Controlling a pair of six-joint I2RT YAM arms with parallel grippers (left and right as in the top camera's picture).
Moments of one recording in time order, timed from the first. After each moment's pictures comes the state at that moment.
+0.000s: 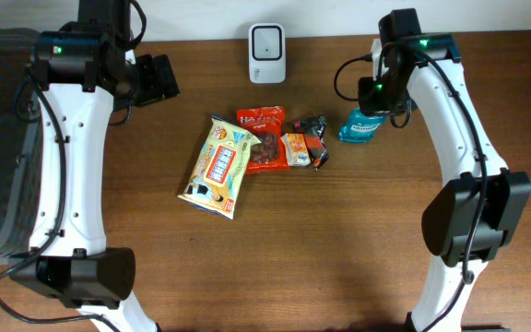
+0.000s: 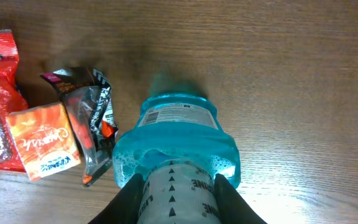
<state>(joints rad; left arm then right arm) -0.08 1.90 2.24 -1.47 -0.06 -0.36 0.09 2.09 2.01 -1.23 -0.03 0.07</state>
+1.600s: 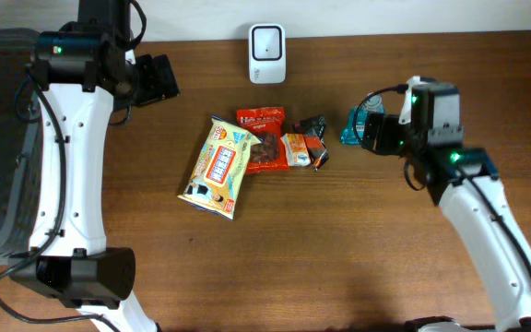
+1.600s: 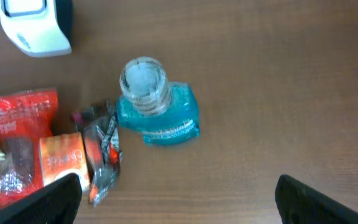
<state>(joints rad) -0.08 1.90 2.24 -1.47 -0.06 -0.36 0.09 1.40 1.10 -0.49 0.05 0.19</state>
